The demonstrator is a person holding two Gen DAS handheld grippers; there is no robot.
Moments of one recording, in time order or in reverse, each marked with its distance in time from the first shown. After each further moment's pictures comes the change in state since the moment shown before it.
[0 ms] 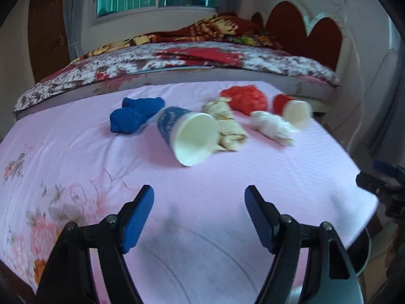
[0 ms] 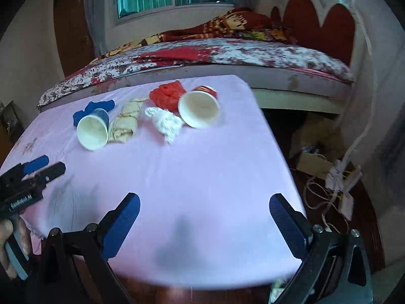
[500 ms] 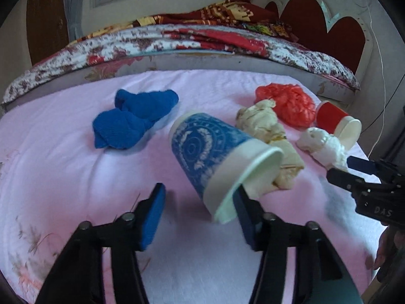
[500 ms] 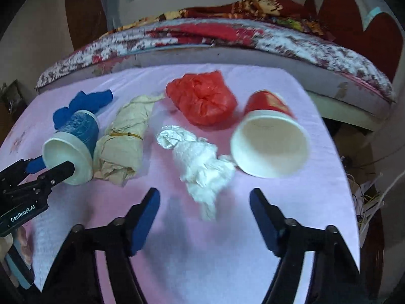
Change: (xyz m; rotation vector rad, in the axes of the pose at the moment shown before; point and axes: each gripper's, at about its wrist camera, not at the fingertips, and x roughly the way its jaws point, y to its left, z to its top) left arm 0.077 0.036 0.035 -0.049 0.084 -0.022; right arm 0.129 0.054 0.070 -0.093 0.129 0.049
